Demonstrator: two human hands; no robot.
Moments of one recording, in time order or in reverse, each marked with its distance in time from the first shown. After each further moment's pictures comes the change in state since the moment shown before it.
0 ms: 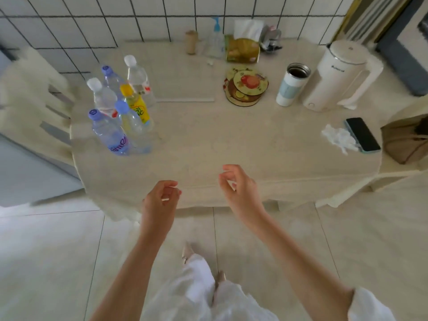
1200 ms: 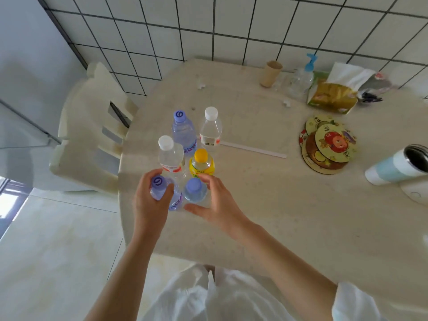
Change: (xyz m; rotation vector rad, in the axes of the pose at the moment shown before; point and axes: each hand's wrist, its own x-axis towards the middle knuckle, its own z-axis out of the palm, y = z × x) left_hand 0.262 -0.014 -0.110 0.021 0.364 -0.018; right_hand 0.228 -0.115 0.194 0.048 -0.568 -0.207
